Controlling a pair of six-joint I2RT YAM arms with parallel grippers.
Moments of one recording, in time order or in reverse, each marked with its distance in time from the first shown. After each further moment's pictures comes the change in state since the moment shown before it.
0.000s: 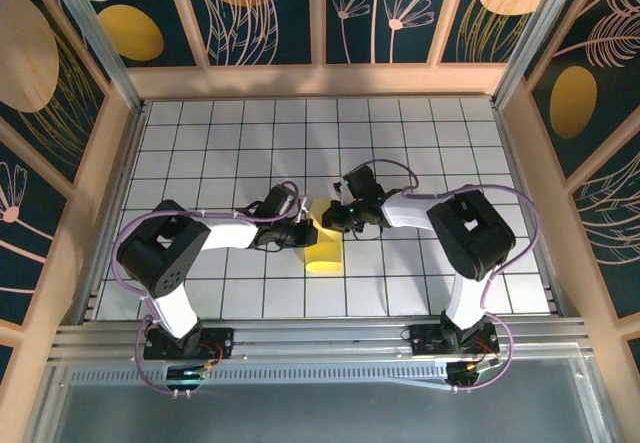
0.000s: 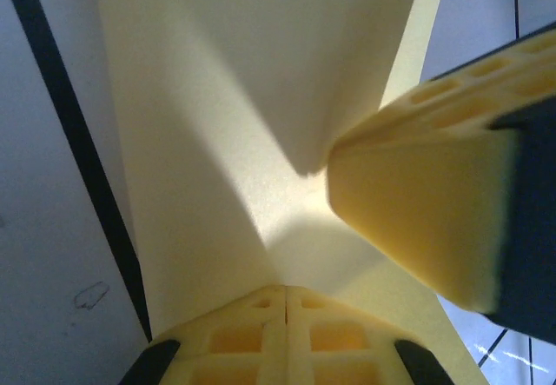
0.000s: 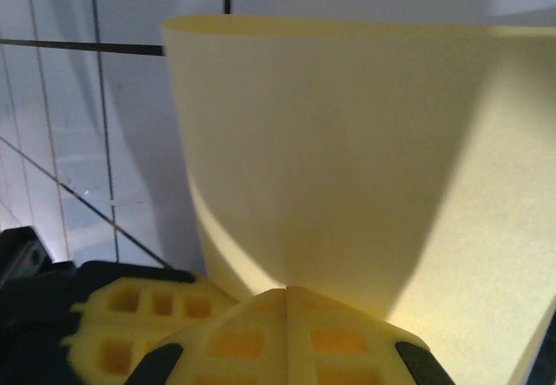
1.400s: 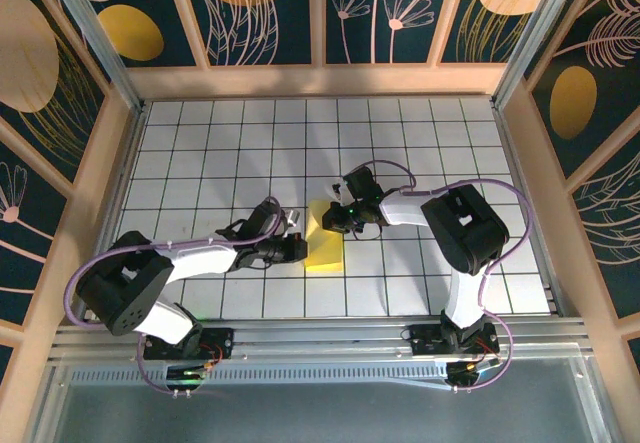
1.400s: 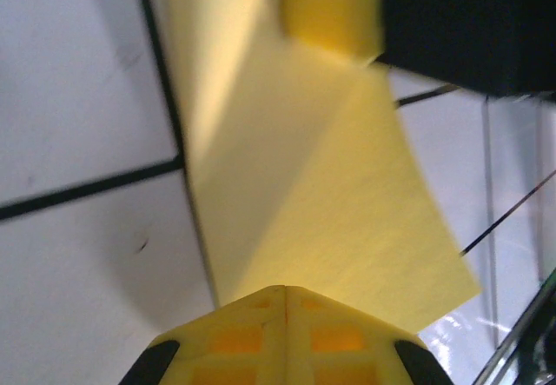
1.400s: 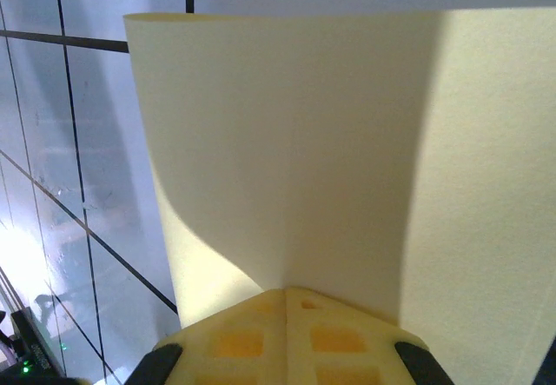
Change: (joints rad) left arm -0.047 -0.274 -0.194 0.005 -0.048 -0.109; right arm -0.015 0.040 0.011 -0.003 -0.011 -0.045
